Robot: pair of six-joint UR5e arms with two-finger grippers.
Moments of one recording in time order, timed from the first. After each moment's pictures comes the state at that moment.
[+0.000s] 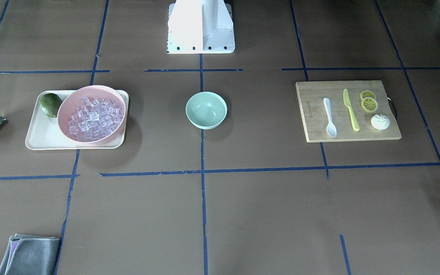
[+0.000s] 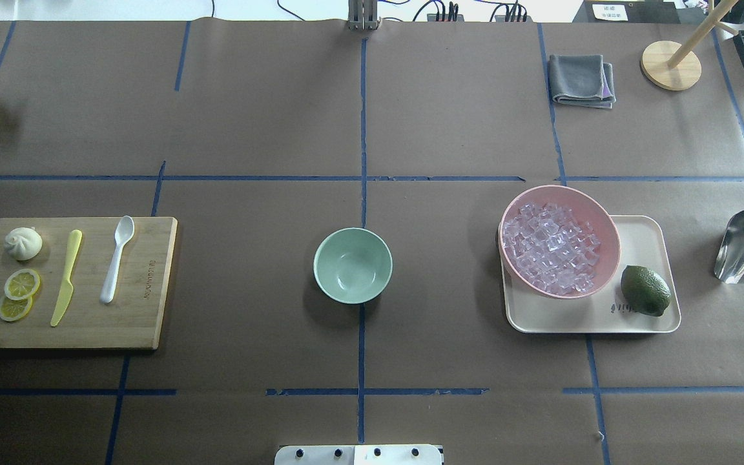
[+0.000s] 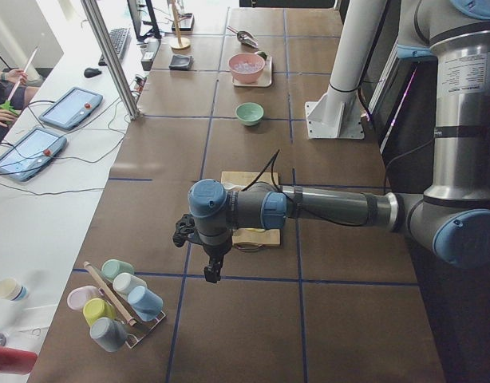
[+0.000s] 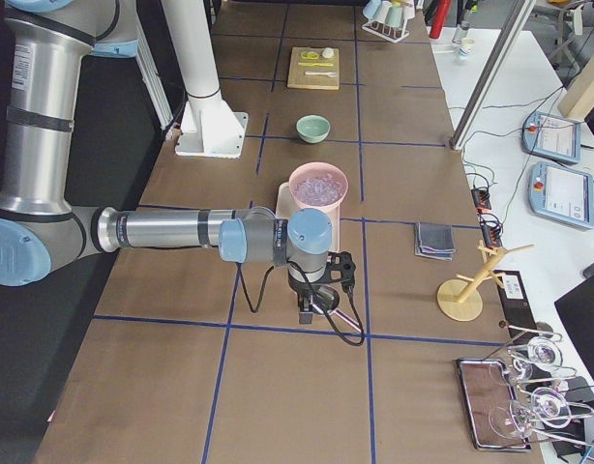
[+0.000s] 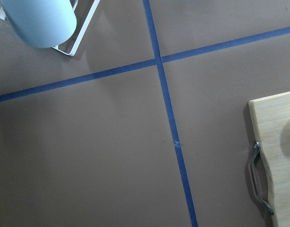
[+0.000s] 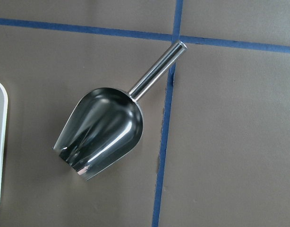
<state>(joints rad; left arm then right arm) -1.55 -1.50 -1.71 -1.50 -2.30 0.20 1.51 -1.77 1.83 -1.60 2.34 -0.03</state>
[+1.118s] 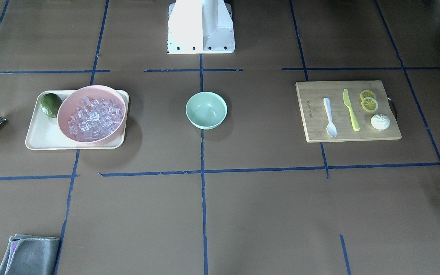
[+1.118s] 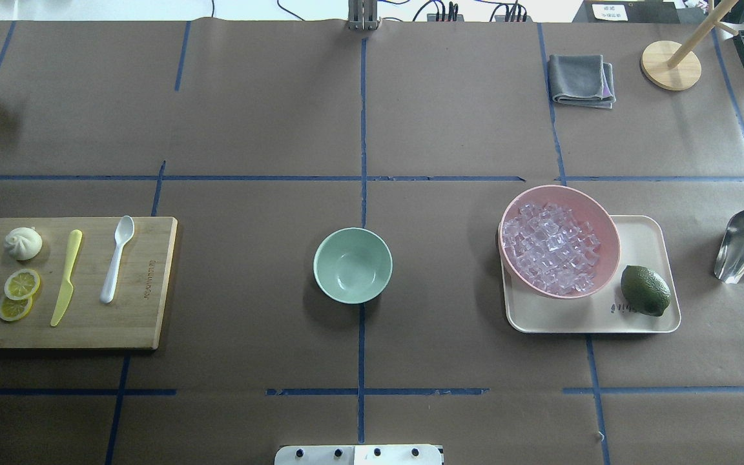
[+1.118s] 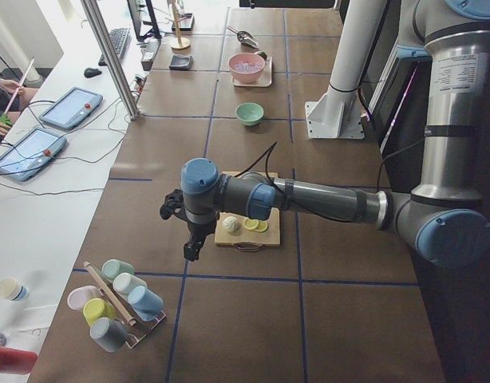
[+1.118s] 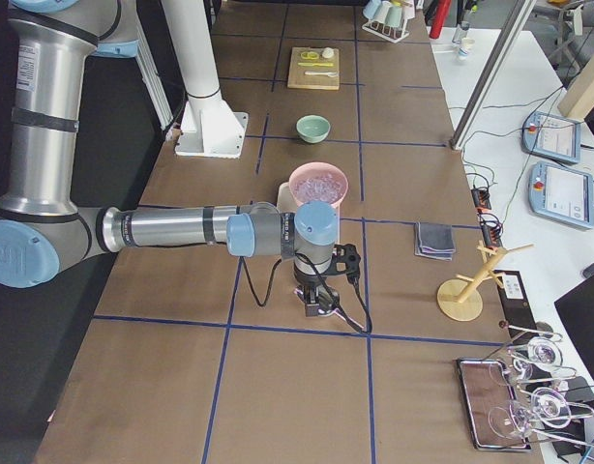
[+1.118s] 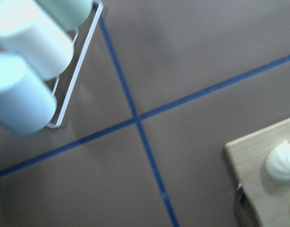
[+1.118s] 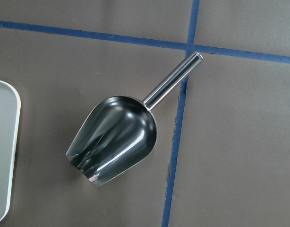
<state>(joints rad) -1.47 -1.59 -1.71 -1.65 -2.30 0.12 1.48 -1.74 1.84 -1.60 2.34 -0.02</state>
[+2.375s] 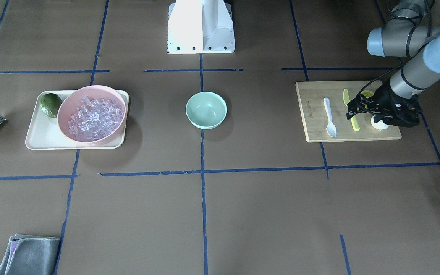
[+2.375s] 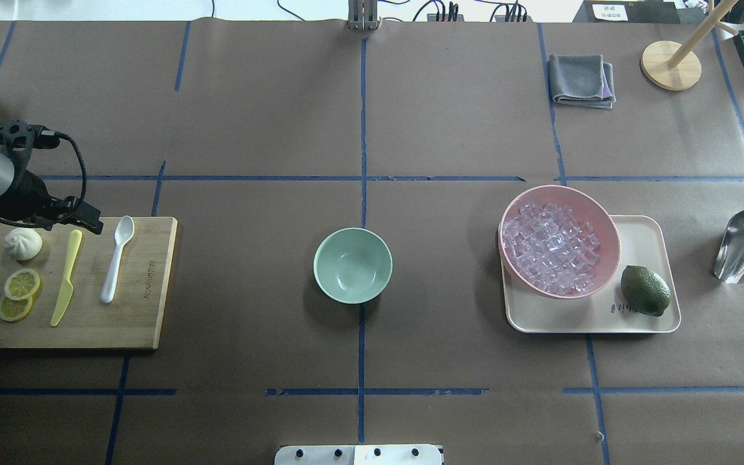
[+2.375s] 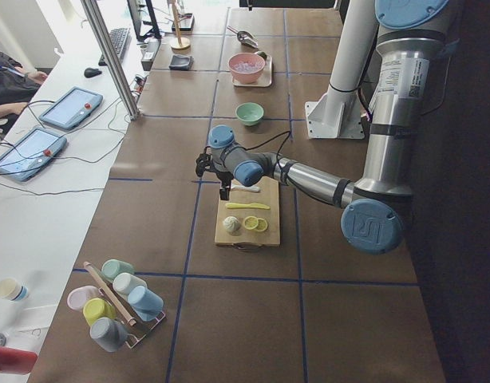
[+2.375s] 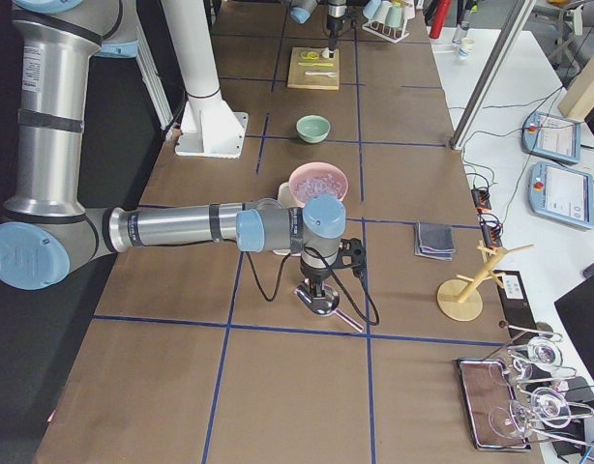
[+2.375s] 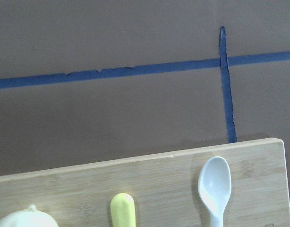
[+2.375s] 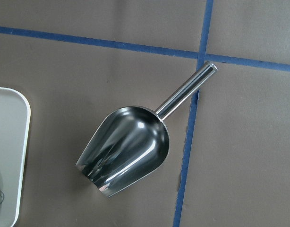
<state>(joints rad) -0.90 -1.65 -1.74 -1.97 -2.20 -0.80 1.46 -1.72 1.83 -1.60 2.34 0.01</state>
